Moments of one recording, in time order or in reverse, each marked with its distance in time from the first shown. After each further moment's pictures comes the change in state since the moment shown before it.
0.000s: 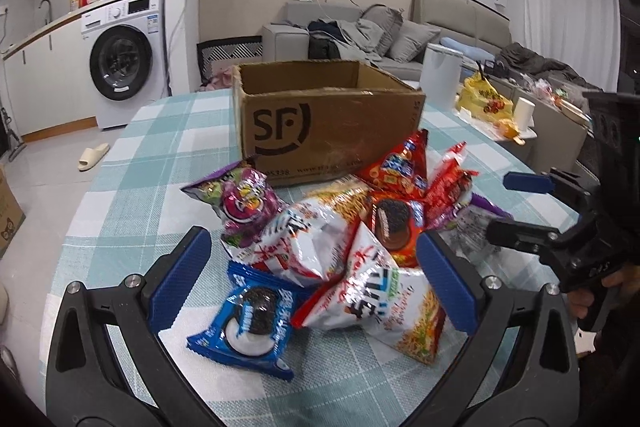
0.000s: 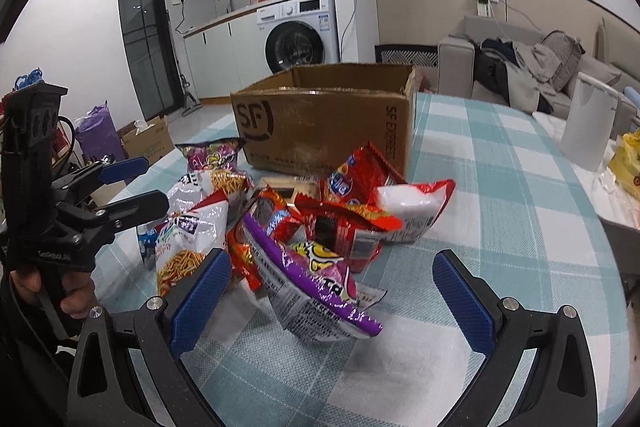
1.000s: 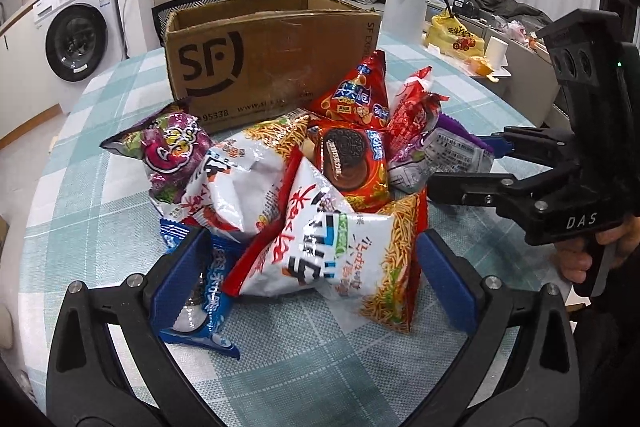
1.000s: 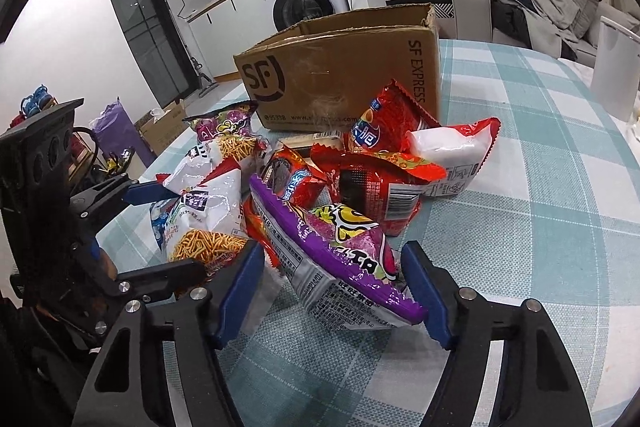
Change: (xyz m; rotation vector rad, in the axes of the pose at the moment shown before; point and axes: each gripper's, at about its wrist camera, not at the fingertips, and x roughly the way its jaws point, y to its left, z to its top) left arm 0.040 -0.026 -0.012 0.091 0.207 -0.114; right arm 0.029 -0.002 -0.005 0.086 0.135 0.111
